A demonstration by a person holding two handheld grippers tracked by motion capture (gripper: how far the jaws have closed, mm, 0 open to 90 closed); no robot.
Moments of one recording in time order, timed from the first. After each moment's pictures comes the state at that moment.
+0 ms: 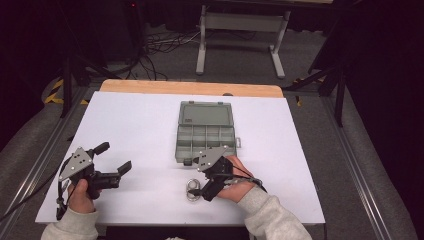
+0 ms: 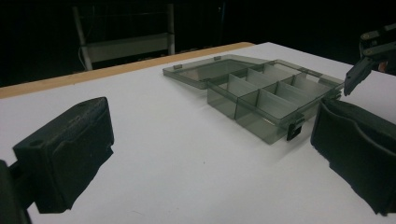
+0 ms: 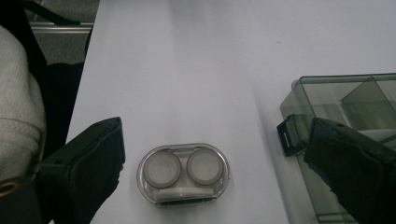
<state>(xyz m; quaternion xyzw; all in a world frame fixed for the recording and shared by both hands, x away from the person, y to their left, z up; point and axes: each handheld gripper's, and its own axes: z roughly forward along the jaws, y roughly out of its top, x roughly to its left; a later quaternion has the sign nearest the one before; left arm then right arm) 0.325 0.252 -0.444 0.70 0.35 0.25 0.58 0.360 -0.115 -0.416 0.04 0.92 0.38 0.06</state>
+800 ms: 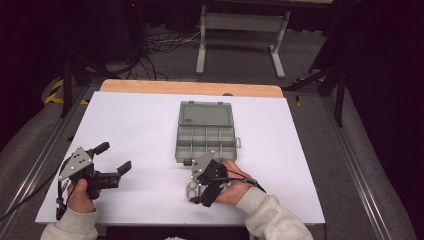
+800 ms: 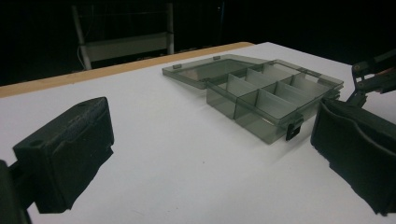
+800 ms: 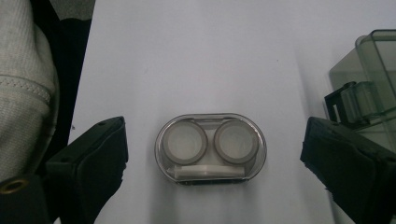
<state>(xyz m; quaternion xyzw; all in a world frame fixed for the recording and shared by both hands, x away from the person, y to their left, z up) 0.326 0.253 -0.444 0.70 0.35 0.24 0.57 0.358 -0.103 -0.433 0.02 0.95 0.30 0.02</state>
